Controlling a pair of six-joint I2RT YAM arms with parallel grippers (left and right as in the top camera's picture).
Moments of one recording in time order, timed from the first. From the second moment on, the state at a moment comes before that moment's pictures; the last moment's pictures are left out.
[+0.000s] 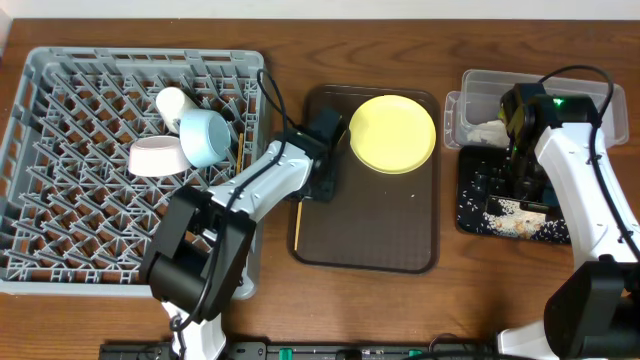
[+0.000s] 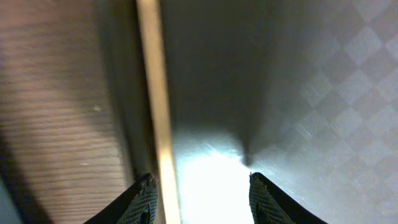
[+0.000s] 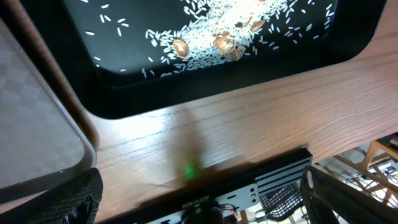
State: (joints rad) left arm -0.53 1.93 1.27 -0.78 -0.03 -0.41; right arm 0.02 1.67 1.40 -1.49 0.20 0.33
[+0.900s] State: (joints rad) left arm -0.53 1.94 1.27 -0.78 -0.03 -0.42; right arm 0.02 1.67 1.40 -1.50 0.20 0.33
